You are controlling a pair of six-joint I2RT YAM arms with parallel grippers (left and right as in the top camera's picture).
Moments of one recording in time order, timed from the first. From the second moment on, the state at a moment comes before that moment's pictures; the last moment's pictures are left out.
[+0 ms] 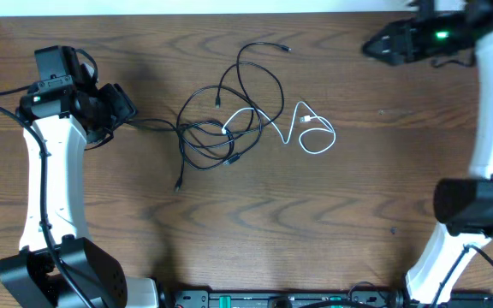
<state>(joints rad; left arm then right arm) 0.25 1.59 1.42 -0.96 0.18 -0.38 -0.03 2.07 2.38 -1.50 -0.70 -0.29</state>
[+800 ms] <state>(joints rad) 0.22 1.64 1.42 -0.95 0.18 -0.38 0.30 2.24 2.38 -1.65 -0.32 -0.02</state>
